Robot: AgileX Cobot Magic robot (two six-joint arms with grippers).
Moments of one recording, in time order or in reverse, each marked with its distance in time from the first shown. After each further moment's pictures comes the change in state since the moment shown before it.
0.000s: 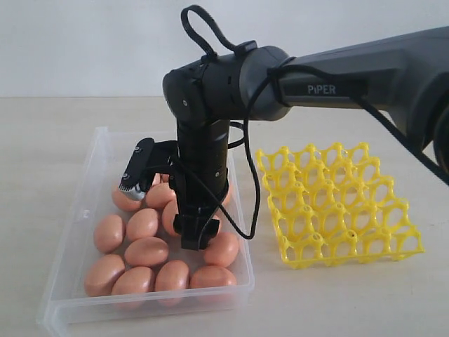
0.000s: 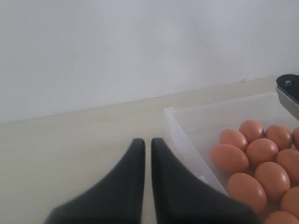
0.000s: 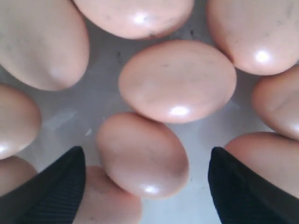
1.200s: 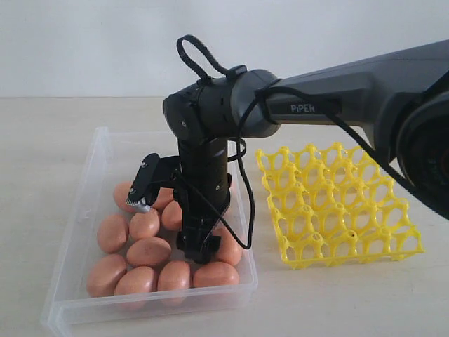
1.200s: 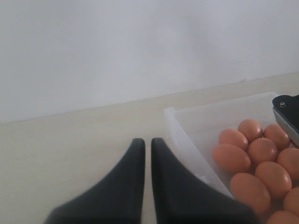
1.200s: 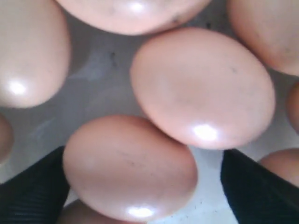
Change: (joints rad) left arm 0.000 0.000 0.000 0.000 0.000 0.000; right arm -0.001 0.068 0.000 -0.040 -0.023 0.041
